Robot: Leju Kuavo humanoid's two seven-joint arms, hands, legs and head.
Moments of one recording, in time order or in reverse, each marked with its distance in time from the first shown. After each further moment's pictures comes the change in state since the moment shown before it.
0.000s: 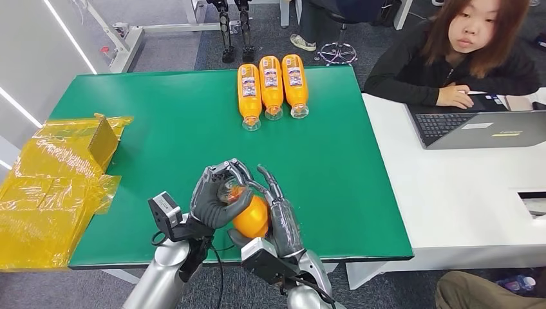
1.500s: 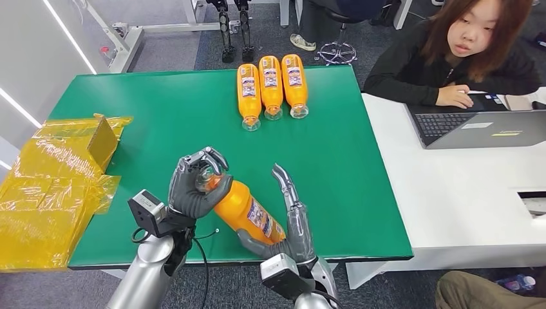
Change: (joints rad) left arm -0.005 0.052 0.063 -0.073 -0.074 0.142 0.000; right arm 0.047 -0.033 0.003 -0.100 -0.087 -0.093 -0.147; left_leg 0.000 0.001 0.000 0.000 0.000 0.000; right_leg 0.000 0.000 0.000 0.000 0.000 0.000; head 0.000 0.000
